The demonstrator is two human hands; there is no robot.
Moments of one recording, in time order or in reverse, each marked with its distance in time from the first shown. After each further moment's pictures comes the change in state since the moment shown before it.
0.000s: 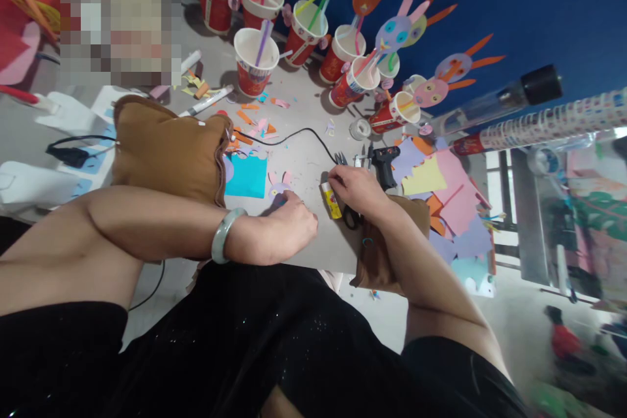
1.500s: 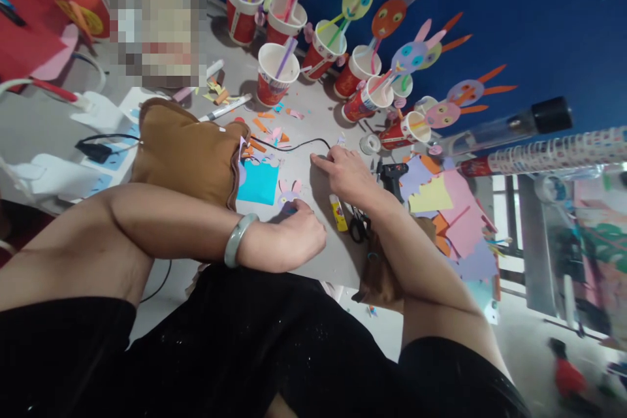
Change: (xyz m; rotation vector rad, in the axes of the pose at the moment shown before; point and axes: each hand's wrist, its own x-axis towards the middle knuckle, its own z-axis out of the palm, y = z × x) left_hand 0.001 -0.001 0.003 -0.053 0.080 -0.035; right_hand 0.048 -0.030 -0.016 -0.292 0.037 -0.292
